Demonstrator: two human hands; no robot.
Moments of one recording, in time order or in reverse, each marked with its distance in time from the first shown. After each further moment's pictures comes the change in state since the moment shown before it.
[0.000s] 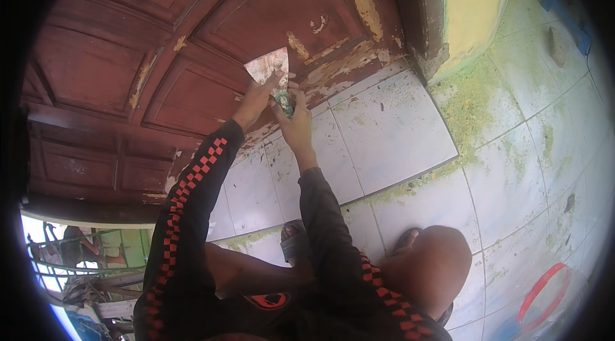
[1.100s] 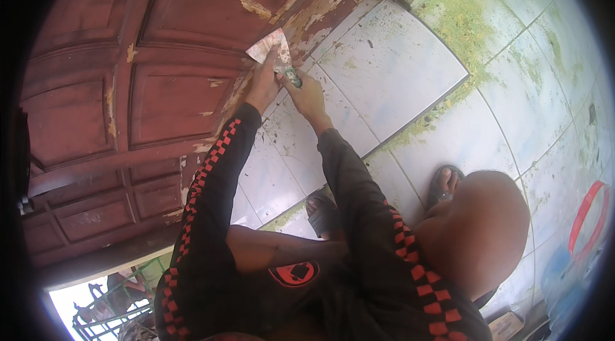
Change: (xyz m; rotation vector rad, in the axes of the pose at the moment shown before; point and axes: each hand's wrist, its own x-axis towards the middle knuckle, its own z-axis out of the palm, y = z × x) left_hand 0.042 -0.094 0.044 -0.419 -0.093 -0.085; right_hand -0.014 0.048 -0.046 -0.338 0.098 0.276
